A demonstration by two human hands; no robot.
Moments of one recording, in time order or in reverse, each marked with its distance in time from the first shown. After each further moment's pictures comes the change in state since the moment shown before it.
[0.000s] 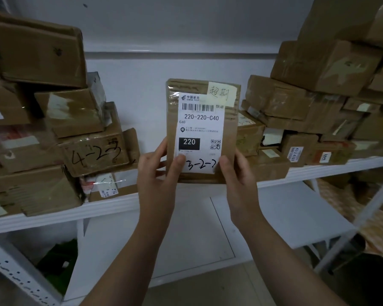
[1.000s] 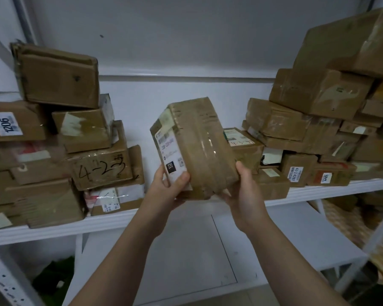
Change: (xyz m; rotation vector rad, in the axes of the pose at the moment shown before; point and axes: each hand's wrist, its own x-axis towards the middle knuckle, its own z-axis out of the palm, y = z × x) left_hand 0.022 -0.008 -0.006 -0.362 -0.384 -0.505; right_hand 0.022 -0.021 -0.006 0.183 -0.006 0.331
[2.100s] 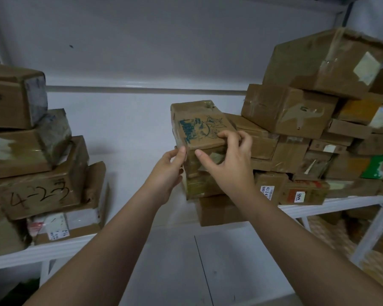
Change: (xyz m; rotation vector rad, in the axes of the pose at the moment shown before) left_hand 0.100 0.033 0.111 0.142 0.060 -0.063; right_hand 0.083 -0.082 -0.050 -1.038 0.182 -0.683
